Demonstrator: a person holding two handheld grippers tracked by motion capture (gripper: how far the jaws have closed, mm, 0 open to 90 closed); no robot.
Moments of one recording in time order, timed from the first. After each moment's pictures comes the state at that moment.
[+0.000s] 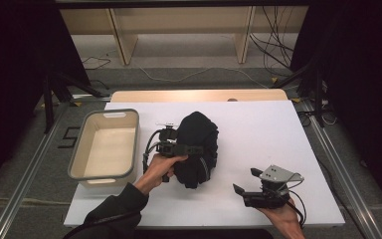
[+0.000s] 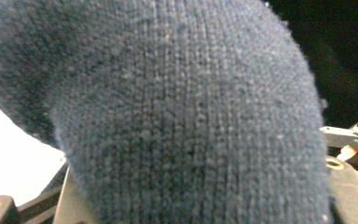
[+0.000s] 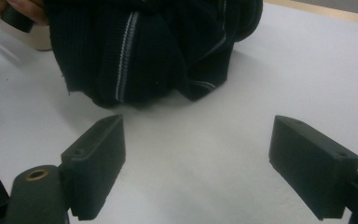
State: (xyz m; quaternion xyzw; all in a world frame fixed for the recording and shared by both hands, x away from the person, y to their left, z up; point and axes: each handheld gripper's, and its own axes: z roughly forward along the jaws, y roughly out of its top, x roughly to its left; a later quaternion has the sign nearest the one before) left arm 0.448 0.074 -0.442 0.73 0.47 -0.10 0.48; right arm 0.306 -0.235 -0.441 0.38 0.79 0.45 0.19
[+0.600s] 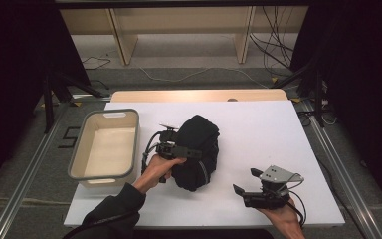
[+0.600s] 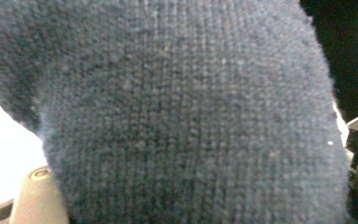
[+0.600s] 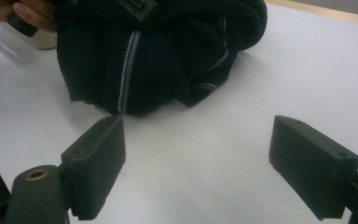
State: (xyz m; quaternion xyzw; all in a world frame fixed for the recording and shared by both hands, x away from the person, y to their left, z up) left arm 0.455 0.080 -0.450 0.75 0.50 -0.11 0.42; right arm 0.305 -0.235 -0.441 0.37 0.79 0.45 0.19
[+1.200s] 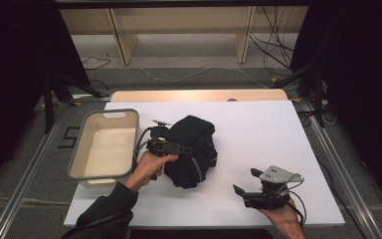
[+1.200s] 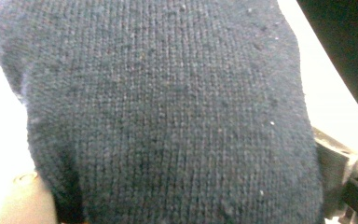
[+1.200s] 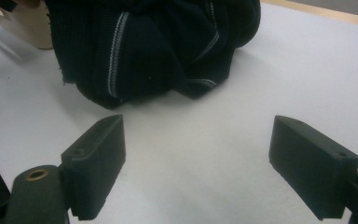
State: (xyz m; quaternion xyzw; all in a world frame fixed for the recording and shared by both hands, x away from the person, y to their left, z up) left arm 0.451 0.100 -0.428 0.76 0.52 -0.06 0.40; right arm 0.305 -0.235 -0.441 0.37 0.79 0.45 0.19
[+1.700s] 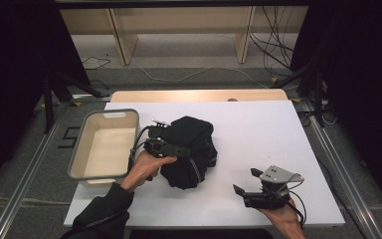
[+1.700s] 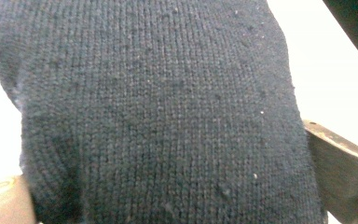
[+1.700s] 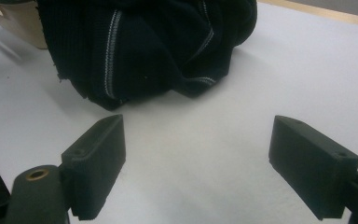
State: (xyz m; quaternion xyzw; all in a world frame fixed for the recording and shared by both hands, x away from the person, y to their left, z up) left arm 0.441 0.101 -0.416 0.78 0.50 -0.01 0.37; right arm 0.305 -0.235 -0.441 0.37 0.79 0.45 0.19
